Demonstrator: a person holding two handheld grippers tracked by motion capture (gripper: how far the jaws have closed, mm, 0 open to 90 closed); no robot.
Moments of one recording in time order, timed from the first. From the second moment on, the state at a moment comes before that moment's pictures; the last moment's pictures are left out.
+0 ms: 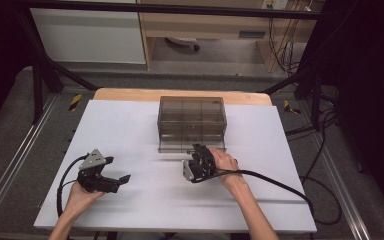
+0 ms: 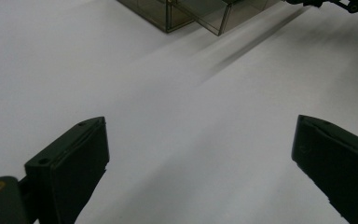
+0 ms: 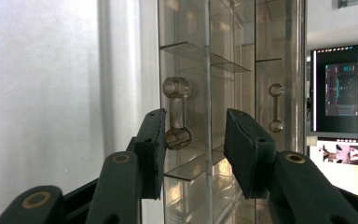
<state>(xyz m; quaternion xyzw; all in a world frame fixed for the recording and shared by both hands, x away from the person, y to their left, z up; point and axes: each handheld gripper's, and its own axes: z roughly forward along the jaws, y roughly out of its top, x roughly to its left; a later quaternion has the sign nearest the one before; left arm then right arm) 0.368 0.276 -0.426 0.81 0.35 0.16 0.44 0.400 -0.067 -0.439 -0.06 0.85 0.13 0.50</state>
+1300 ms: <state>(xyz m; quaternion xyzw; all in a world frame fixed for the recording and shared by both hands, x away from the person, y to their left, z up) 0.368 0.275 -0.426 0.81 0.35 0.16 0.44 0.403 -0.080 -0.415 0.09 0.89 0.27 0.36</state>
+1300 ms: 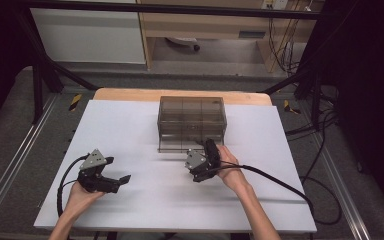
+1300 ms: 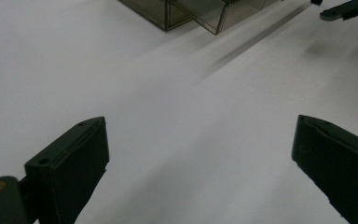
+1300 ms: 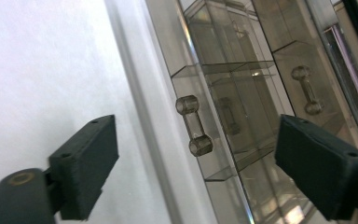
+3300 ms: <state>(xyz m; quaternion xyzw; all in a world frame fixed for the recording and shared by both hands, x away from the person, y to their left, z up) 0.368 0.274 -0.428 0.81 0.35 0.15 0.44 0.380 -0.218 -0.414 0.39 0.82 0.39 0.18</state>
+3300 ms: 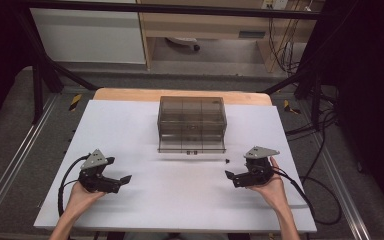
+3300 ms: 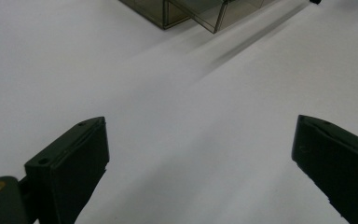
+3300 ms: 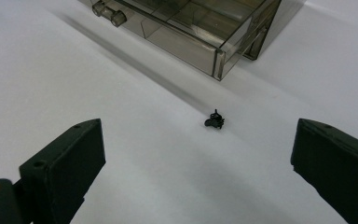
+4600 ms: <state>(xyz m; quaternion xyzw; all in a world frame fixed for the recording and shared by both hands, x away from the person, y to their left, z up) 0.369 0.275 -0.428 0.81 0.35 0.15 0.44 0.399 -0.208 -0.433 0.43 0.81 0.36 0.19</state>
